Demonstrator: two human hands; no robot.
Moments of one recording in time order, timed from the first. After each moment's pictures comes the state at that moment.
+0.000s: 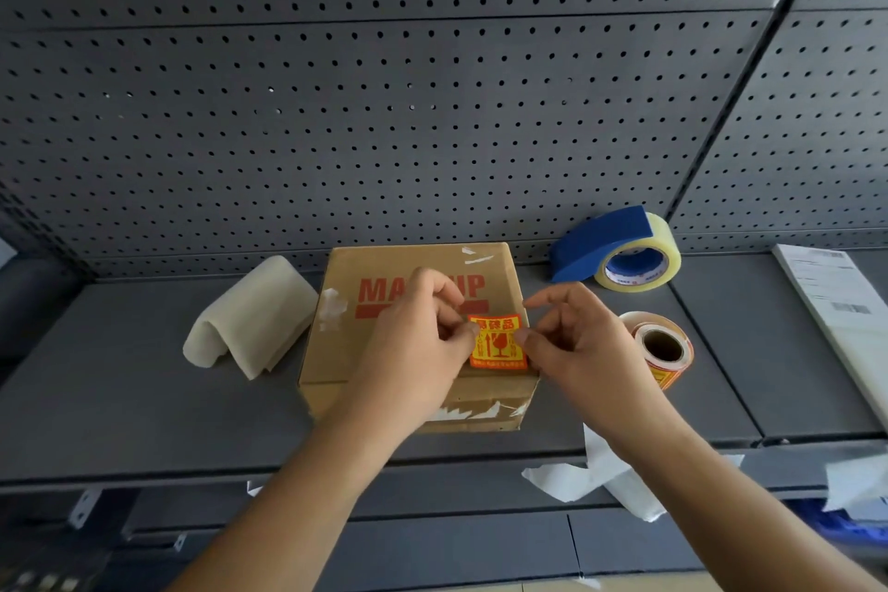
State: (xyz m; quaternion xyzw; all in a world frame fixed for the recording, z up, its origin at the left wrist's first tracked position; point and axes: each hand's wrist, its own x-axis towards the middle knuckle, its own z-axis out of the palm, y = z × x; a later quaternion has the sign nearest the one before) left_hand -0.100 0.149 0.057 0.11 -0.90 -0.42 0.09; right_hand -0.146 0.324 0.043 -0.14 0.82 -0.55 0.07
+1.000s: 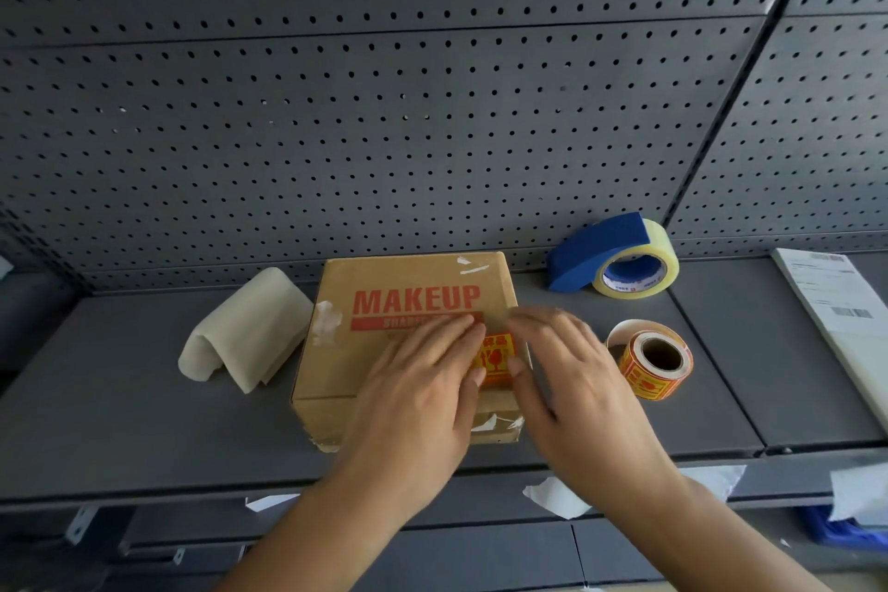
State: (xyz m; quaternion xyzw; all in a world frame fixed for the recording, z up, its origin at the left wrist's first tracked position) left_hand -0.078 0.153 0.026 -0.05 -0.98 -0.15 0.15; right_hand -0.130 0.327 0.025 -0.31 0.89 -0.30 -0.12
